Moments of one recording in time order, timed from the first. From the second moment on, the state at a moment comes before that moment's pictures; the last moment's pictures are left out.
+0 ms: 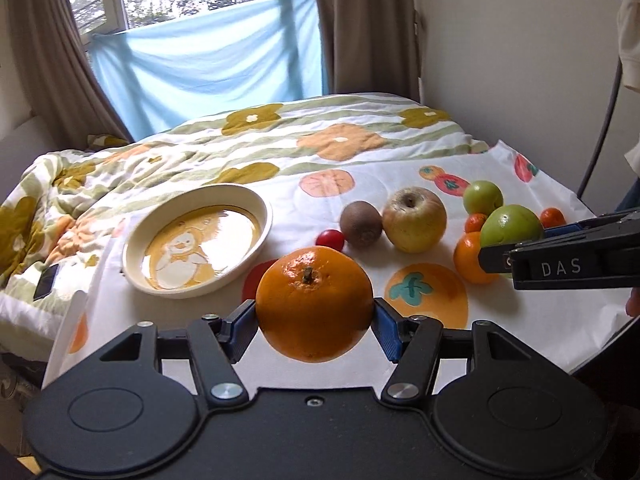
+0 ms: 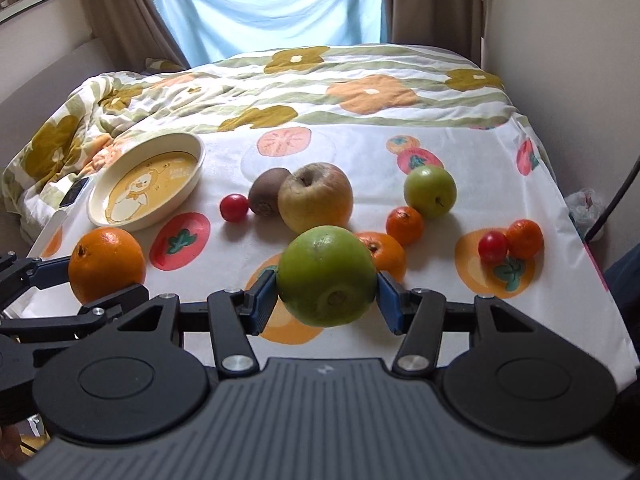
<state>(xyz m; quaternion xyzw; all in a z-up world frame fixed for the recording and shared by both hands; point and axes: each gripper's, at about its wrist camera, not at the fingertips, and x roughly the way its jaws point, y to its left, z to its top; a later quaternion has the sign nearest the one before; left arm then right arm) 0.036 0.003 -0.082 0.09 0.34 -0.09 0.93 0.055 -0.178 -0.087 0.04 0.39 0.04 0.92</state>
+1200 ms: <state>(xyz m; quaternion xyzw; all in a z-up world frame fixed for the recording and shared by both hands) 0.217 0.157 -0.080 0.15 0.33 -0.10 0.93 0.226 0.010 -0.078 0.03 0.39 0.06 0.92</state>
